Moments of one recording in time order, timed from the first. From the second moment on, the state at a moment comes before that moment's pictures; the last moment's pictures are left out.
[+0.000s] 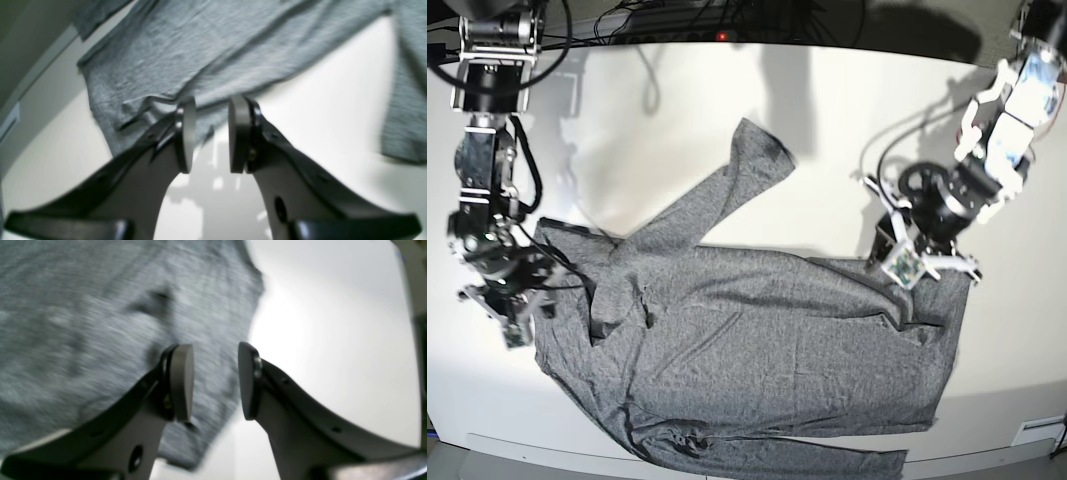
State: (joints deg) left arm 3.3 -30.5 22.9 106.2 -8.6 -9.6 26.3; right arm 8.9 22.6 12.2 83.3 1.0 21.0 -33.5
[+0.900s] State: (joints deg) left arm 20.0 -8.6 38.5 99.9 15.6 -6.7 23.8; right arm 7.5 26.9 24.1 86.3 8.9 23.5 -36.1
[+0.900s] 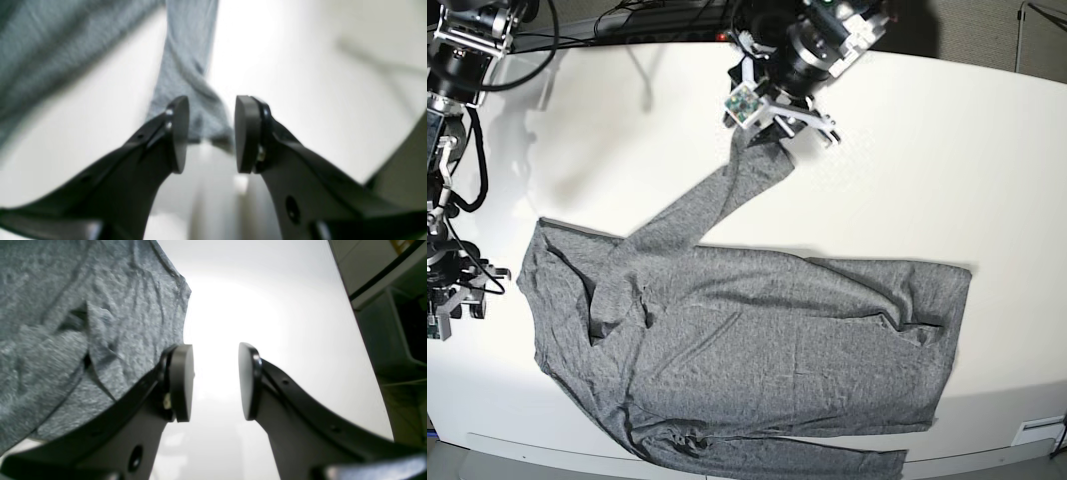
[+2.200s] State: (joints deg) left arm 18.5 -5.6 38.2 93.9 16.9 -3.2 22.4; right arm 7.7 26.9 24.1 86.3 8.8 23.5 -35.1
